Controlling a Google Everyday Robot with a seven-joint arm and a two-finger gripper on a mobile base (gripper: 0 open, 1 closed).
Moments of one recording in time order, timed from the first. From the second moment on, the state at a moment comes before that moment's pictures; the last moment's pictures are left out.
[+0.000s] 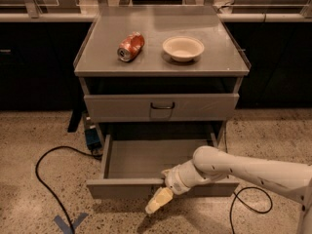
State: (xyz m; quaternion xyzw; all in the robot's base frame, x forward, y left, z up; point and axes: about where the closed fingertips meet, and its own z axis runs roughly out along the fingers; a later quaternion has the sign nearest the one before) arm 0.475 -0.002 0.451 -0.48 0.79 0.34 0.19
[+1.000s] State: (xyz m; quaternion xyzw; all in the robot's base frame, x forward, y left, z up) arm 0.460 0.001 0.446 -0.48 0.79 0.35 0.18
